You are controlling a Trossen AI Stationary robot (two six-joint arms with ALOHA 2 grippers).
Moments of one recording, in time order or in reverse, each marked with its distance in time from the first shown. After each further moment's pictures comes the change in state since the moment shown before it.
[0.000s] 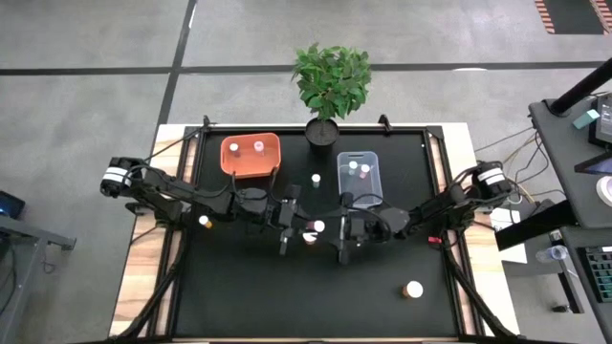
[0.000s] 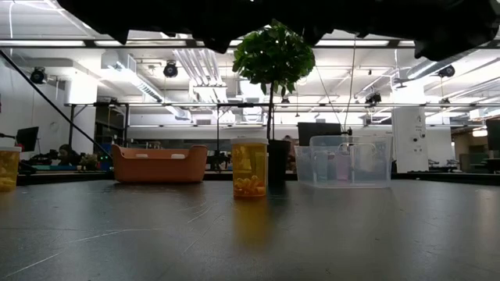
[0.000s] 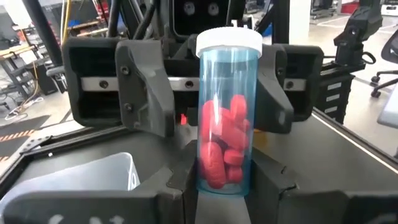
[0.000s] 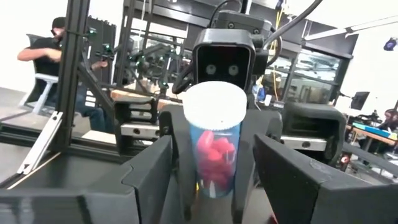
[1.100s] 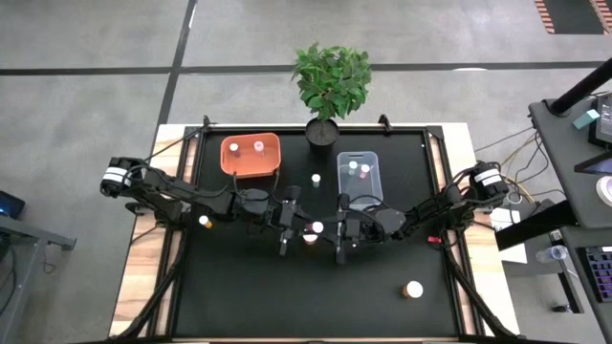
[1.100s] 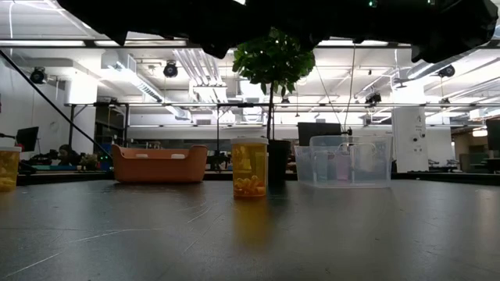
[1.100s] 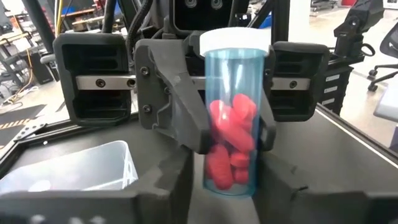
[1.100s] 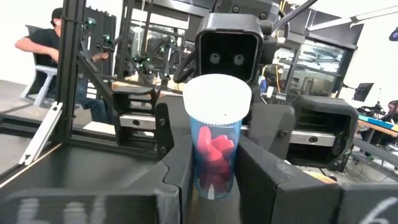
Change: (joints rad) left arm 0.000 -0.002 0.000 -0.046 -0.001 -0.016; right arm -0.006 0.024 0.018 -0.039 -0.001 0.020
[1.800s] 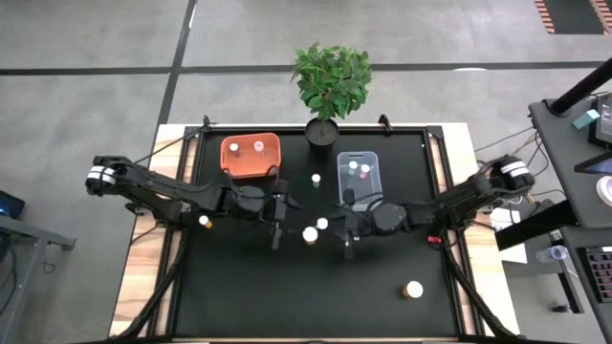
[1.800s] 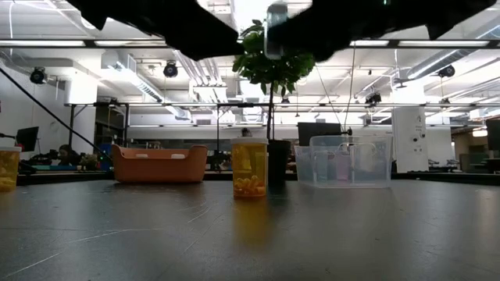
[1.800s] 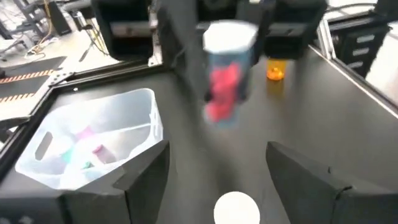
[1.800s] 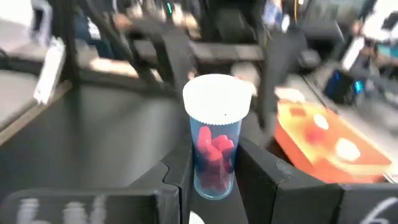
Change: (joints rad) left arm -0.001 -0.149 0.001 -0.329 -0.119 -0.036; right arm -0.031 -0.245 0.000 -0.592 0.001 0.161
